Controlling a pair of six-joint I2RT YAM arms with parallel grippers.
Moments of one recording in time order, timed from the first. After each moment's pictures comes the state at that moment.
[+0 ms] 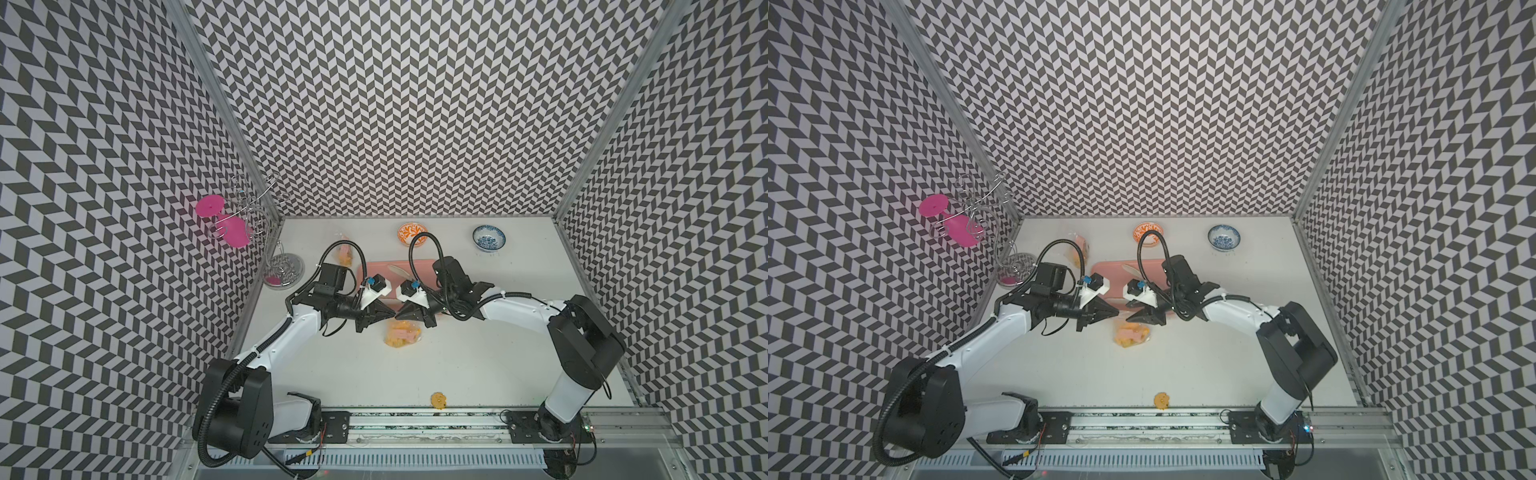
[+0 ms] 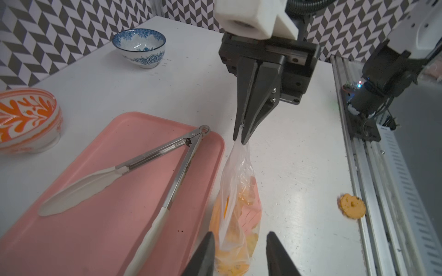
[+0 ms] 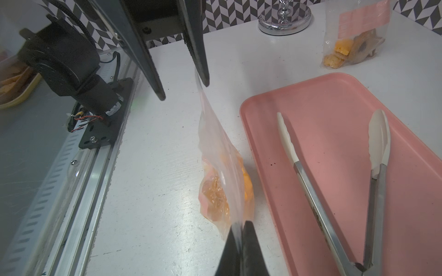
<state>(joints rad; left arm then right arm) -0.38 1.27 0.92 -0.69 0.62 0.76 0.66 1.67 1.01 -0.16 -0.85 -0.70</state>
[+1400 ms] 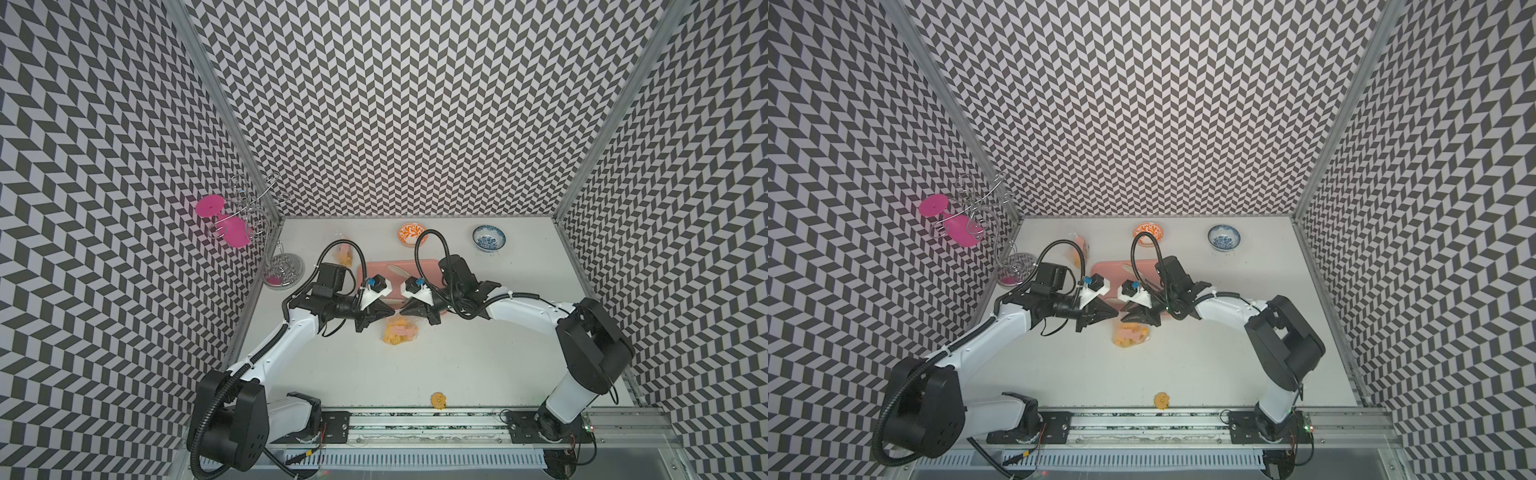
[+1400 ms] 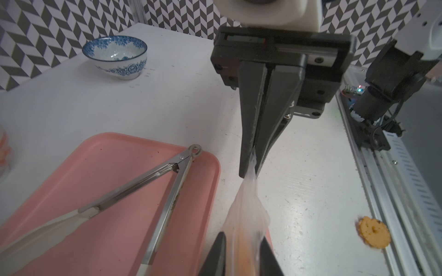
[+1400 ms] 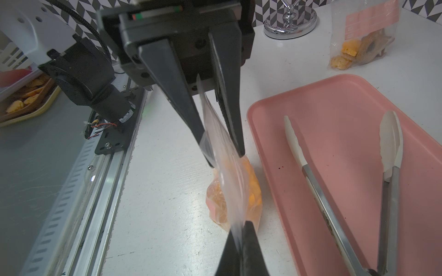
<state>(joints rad) -0.26 1.30 0.75 -0.36 1.06 0.63 0.64 1.61 0.96 -0.05 -0.87 -0.56</state>
